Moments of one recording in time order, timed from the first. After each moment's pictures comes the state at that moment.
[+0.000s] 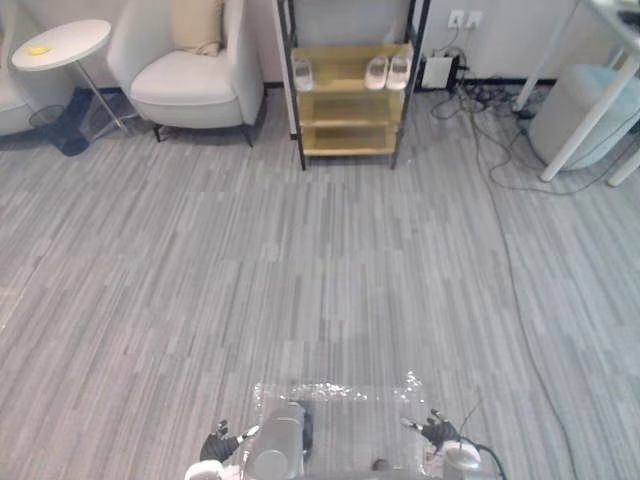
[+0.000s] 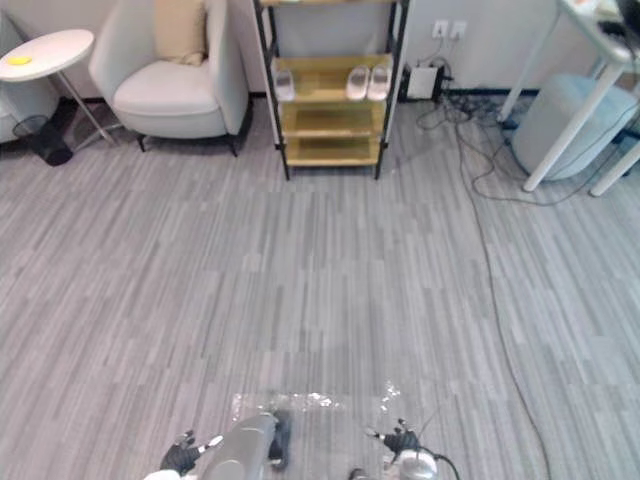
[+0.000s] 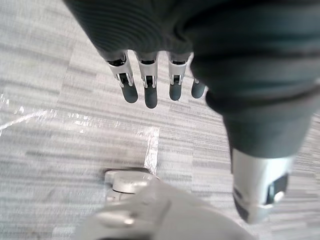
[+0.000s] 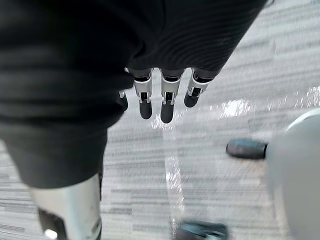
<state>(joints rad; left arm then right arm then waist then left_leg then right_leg) 0.14 0.12 0.05 1.01 -0.09 -0.12 0.09 -0.05 -0.07 -0.07 1.12 0.09 -0.08 -0.09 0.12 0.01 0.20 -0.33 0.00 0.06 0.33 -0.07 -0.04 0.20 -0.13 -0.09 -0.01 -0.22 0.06</state>
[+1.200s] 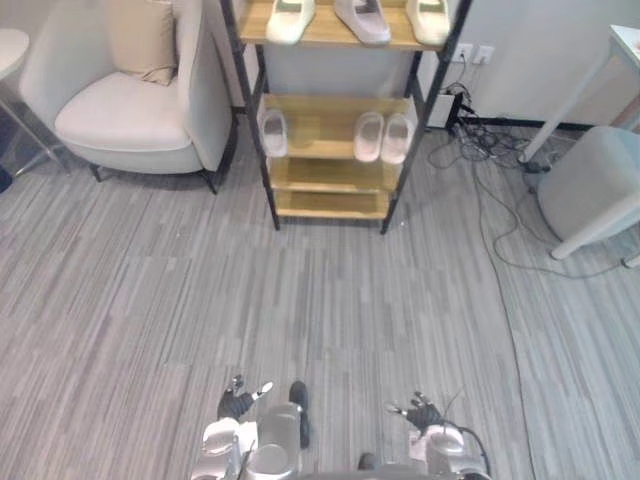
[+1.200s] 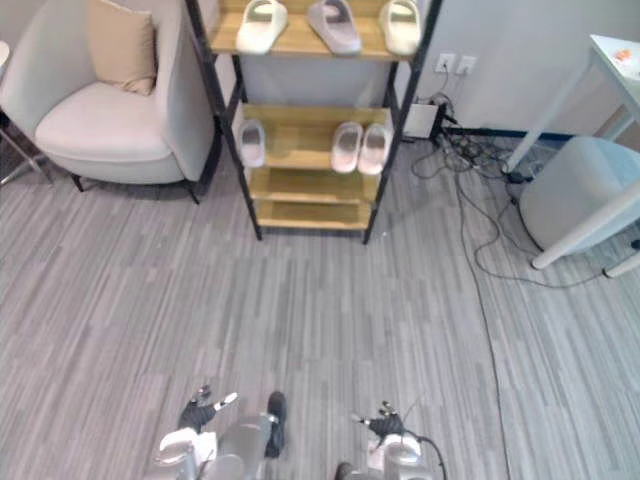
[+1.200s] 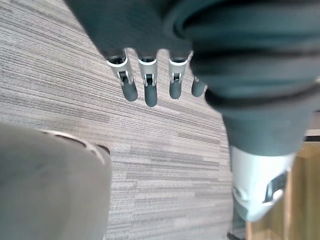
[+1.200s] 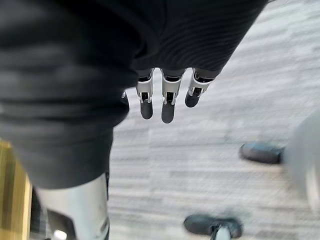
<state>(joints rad) 0.01 0.08 0.07 0.94 -0.10 -0.14 0.10 -0.09 -0.02 -0.02 1.09 0.09 -0.08 -0.10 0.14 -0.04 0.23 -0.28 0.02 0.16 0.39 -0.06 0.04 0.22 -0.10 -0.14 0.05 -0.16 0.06</state>
